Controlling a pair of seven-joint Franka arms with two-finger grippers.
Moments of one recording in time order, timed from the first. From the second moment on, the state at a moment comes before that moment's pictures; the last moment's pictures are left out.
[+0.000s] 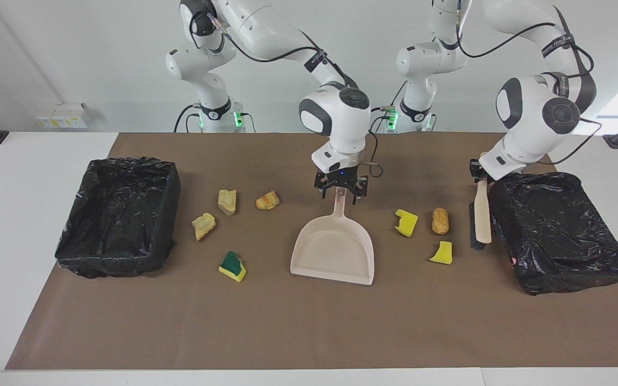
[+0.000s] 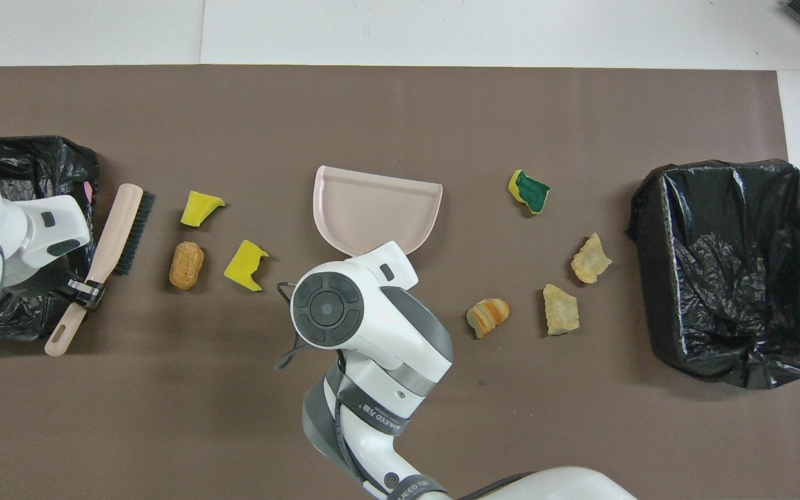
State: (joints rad) left arm 0.13 0.04 -0.13 -1.99 0.10 1.77 0.30; right arm 0.68 0.45 0.08 -1.67 -0.18 2.18 1.09
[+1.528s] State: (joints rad) left arm 0.11 0.05 -0.15 -2.09 0.08 1.79 -0.02; right arm 0.49 0.24 0.07 -1.71 -0.12 1.91 -0.04
